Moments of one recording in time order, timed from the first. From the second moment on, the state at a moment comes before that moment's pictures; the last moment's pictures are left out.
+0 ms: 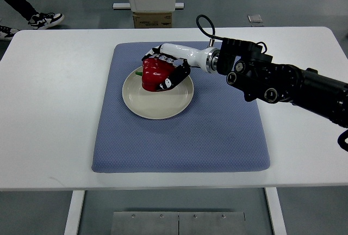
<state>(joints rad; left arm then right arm) -0.04 0.00 -0.22 -0.22 0.02 0.07 -0.05 1.32 0.00 -0.12 0.68 -0.82 0.11 0.25</state>
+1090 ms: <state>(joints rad) -0.04 0.00 -0.22 -0.22 0.02 0.07 -0.05 1.25 0.00 -0.12 0.69 -0.81 0.06 0.23</state>
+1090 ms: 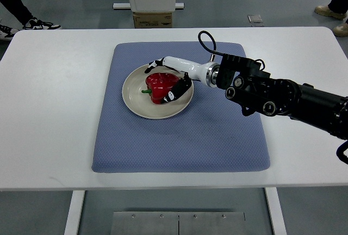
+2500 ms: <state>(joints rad) -0.04 0.00 -0.22 -0.22 0.02 0.07 -0.05 0.99 -0.16 0.57 0.63 -0.37 -0.10 0.13</state>
